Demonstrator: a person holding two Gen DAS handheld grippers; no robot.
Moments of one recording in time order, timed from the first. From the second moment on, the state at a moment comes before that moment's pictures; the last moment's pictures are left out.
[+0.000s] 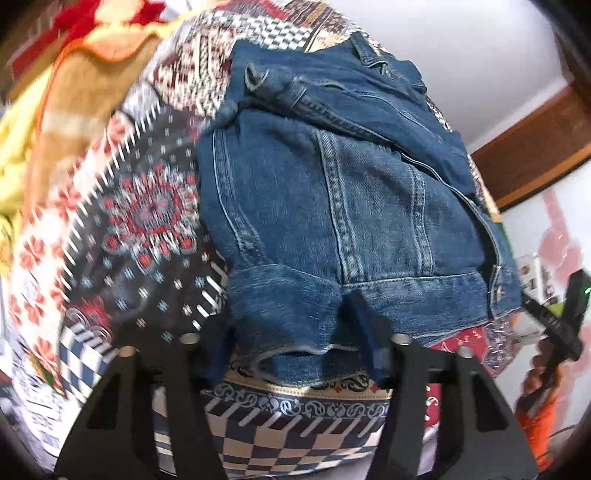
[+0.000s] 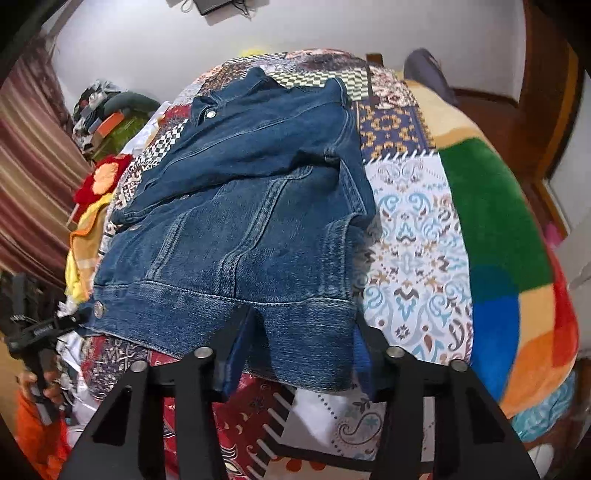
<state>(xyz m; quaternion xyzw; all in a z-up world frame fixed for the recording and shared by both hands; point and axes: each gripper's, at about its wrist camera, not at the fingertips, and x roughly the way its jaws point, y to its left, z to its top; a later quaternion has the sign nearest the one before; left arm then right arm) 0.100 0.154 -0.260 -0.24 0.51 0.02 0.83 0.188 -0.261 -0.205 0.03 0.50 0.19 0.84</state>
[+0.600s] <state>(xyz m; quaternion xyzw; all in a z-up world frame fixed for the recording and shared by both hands) 0.154 0.159 -0.162 -0.15 0.38 0.03 0.91 0.238 -0.236 -0.129 0.00 0.40 0.24 0.88</state>
